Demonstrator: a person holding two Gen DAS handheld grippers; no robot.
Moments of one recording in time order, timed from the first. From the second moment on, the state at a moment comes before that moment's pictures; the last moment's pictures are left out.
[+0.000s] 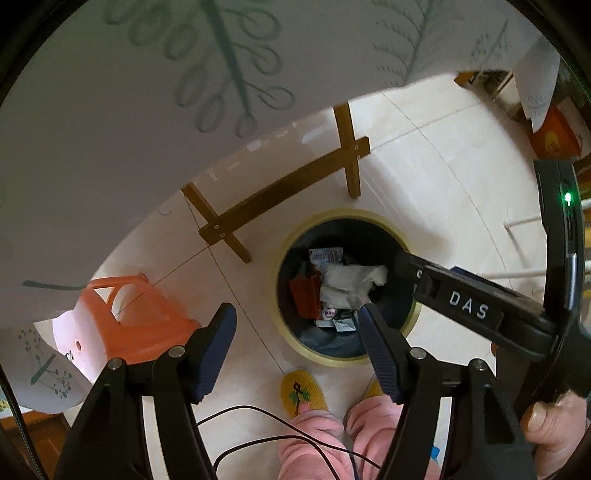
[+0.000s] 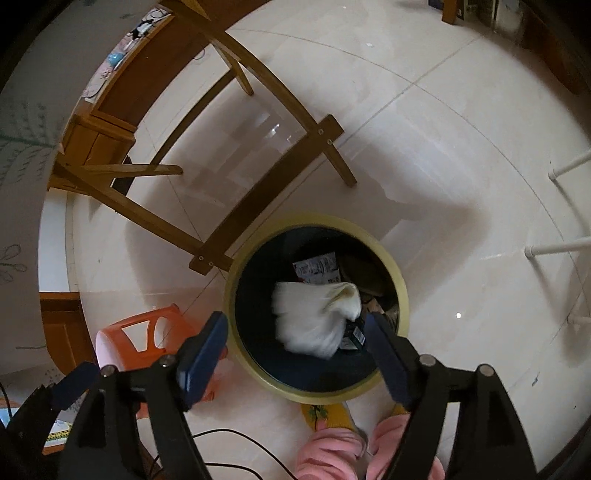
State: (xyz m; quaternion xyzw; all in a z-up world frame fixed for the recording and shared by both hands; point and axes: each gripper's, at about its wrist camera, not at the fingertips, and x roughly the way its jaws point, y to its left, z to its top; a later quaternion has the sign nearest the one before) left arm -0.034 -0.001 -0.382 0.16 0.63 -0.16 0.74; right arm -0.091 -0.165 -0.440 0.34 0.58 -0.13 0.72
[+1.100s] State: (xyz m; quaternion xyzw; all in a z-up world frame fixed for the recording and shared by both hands) left arm -0.063 0.035 -0.025 0.06 0.51 -0.14 0.85; right arm -0.119 -0.149 -0.088 0.24 0.51 -0.02 0.83
